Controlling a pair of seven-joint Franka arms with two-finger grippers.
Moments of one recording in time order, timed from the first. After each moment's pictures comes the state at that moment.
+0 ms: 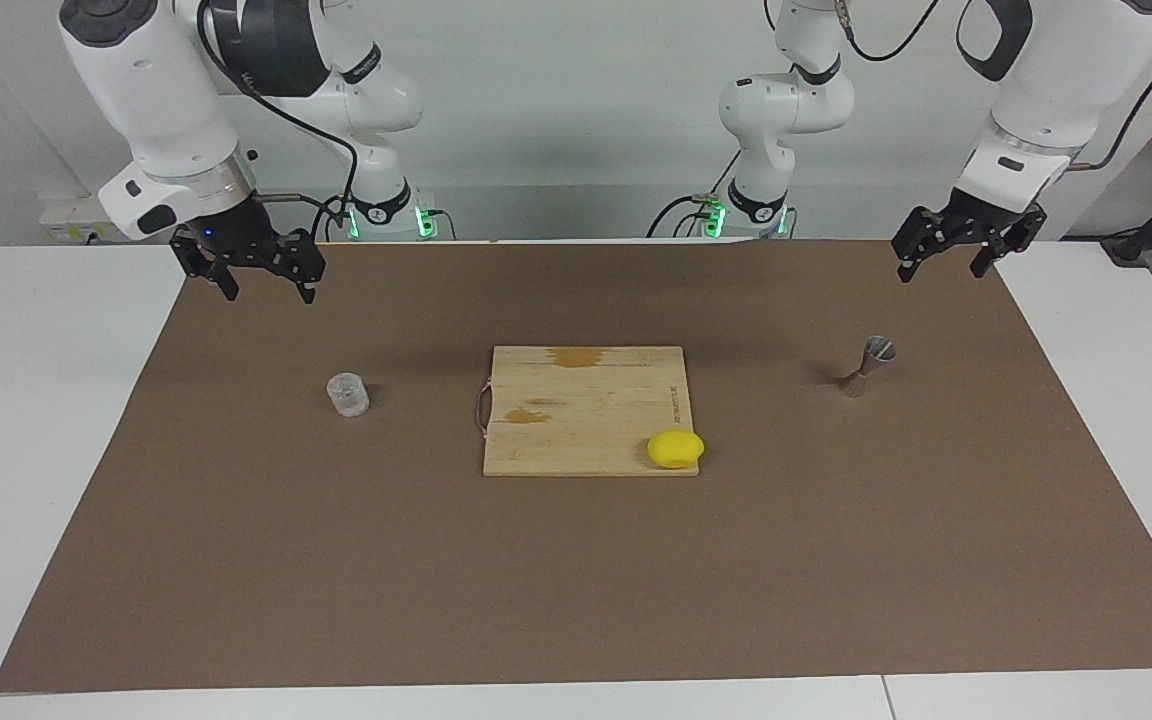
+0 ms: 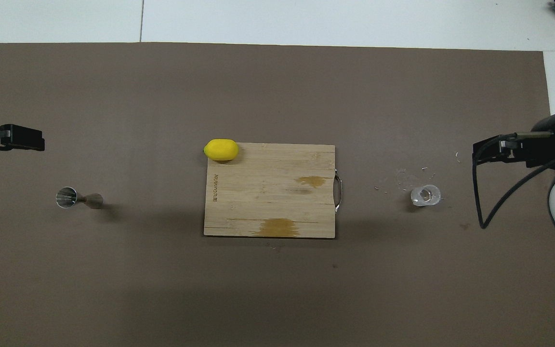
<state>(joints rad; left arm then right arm) 0.00 -0.05 -0.03 -1.73 0.03 1.80 -0.03 0.02 -0.02 0.02 -1.68 -0.02 1.65 0.11</state>
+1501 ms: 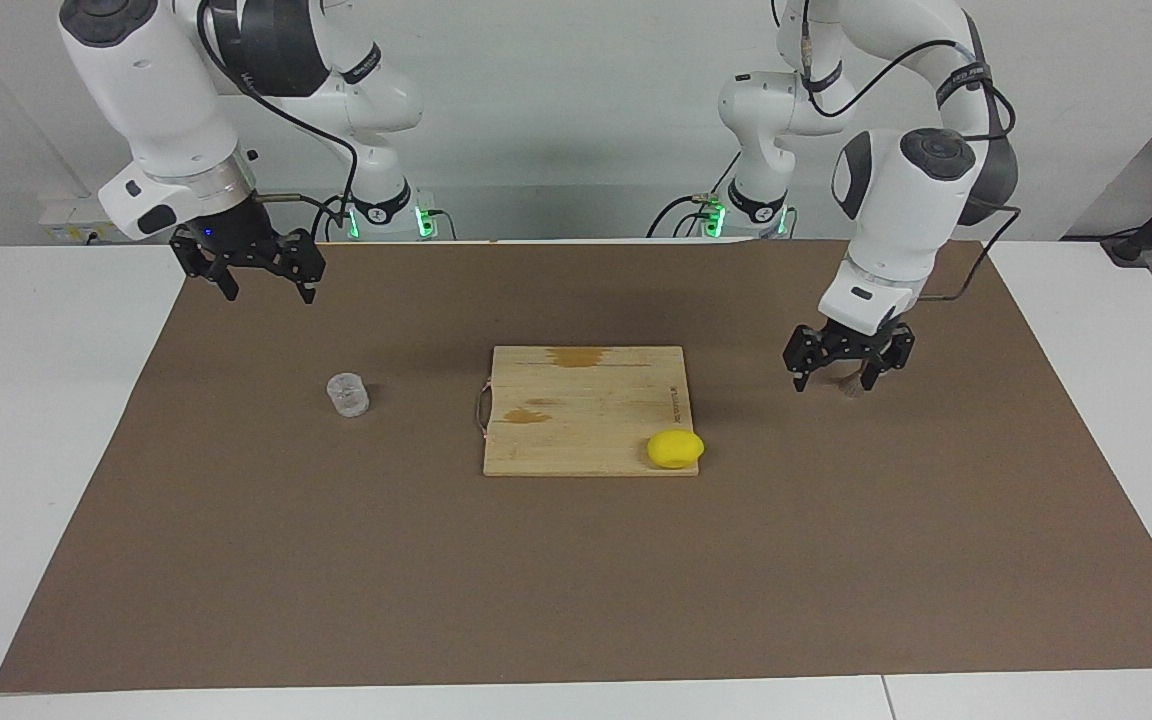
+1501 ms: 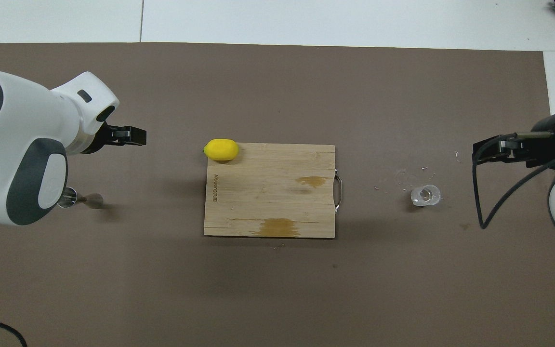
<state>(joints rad) -0.18 0.08 -0.06 -1.83 0.03 2.02 -0.15 0.02 -0.02 0.02 -1.68 -0.02 1.65 0.11</state>
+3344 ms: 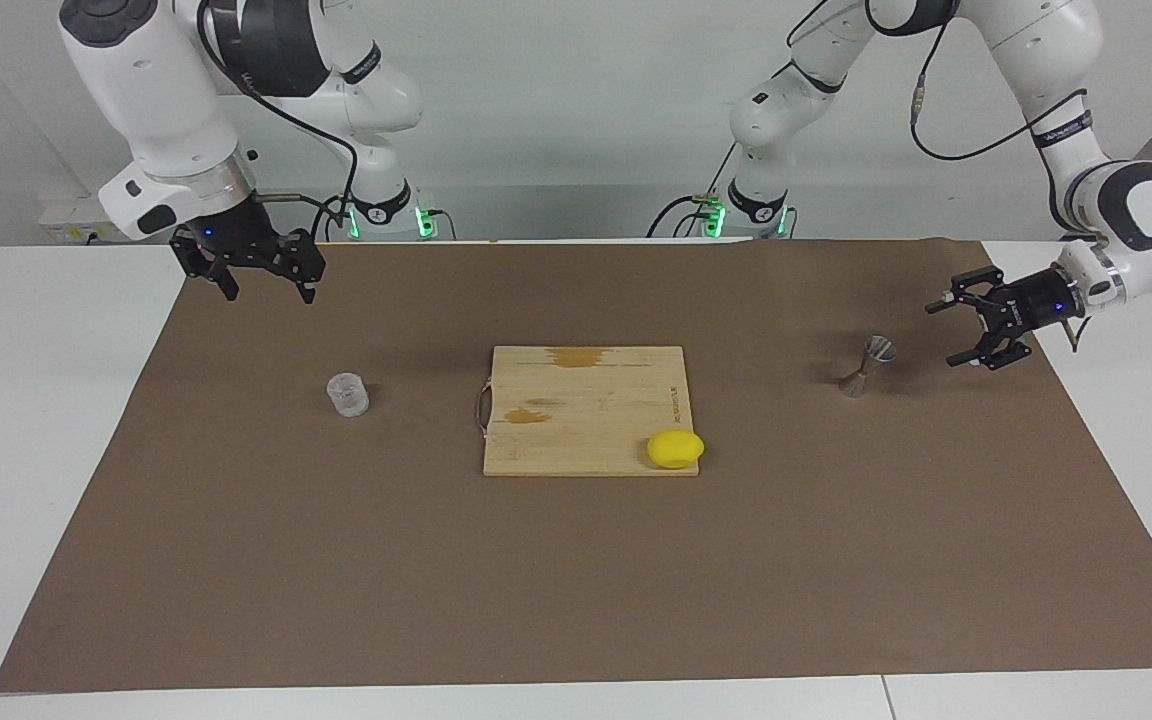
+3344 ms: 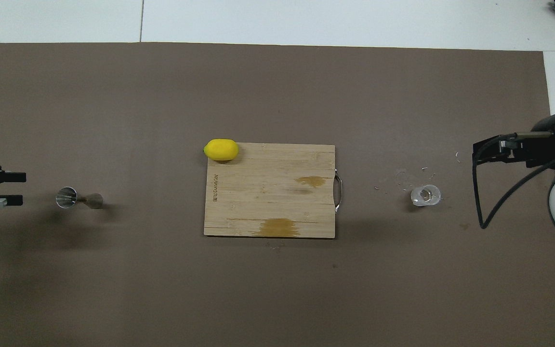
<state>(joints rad) 0.59 0.30 -0.05 -1.84 -0.81 1.50 1.49 0.02 -0.02 0.02 -1.68 -0.02 1.65 0.11</state>
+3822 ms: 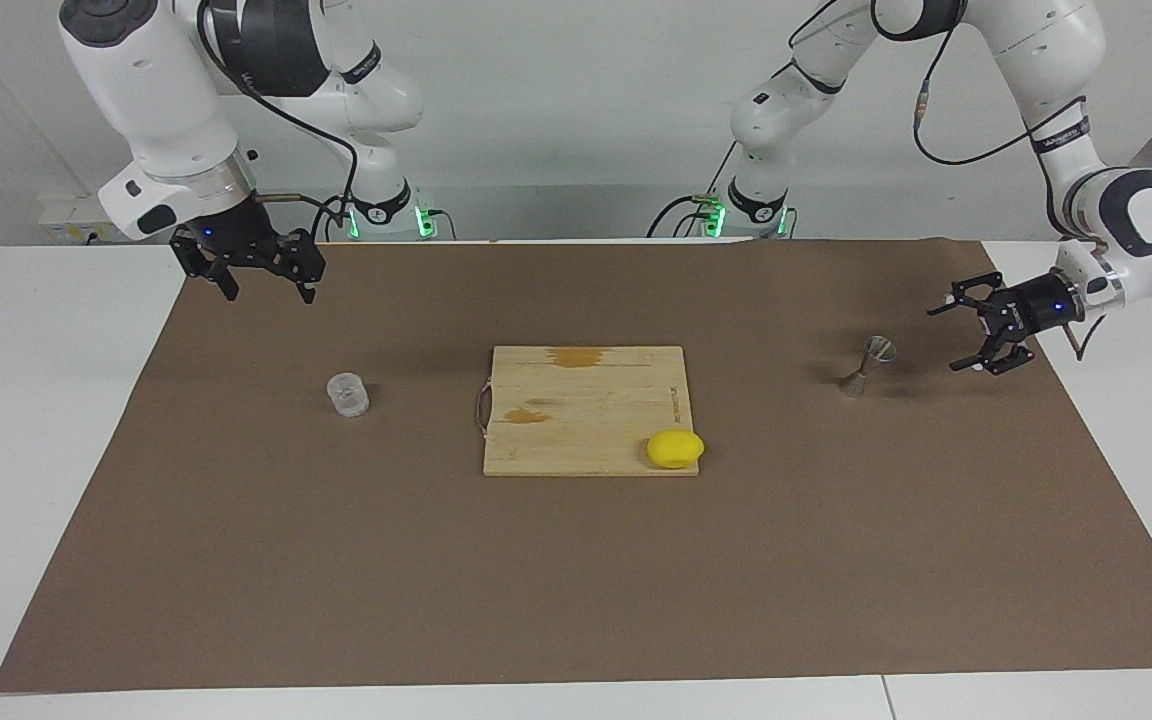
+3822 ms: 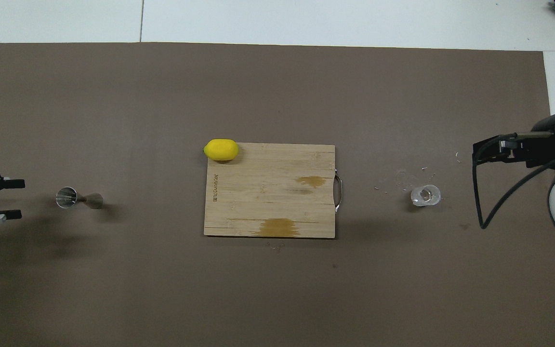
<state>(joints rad) 0.67 0.33 -0.05 -1.93 -0.88 1.48 1.88 0.02 -0.02 0.02 -1.68 -0.02 1.65 0.11</state>
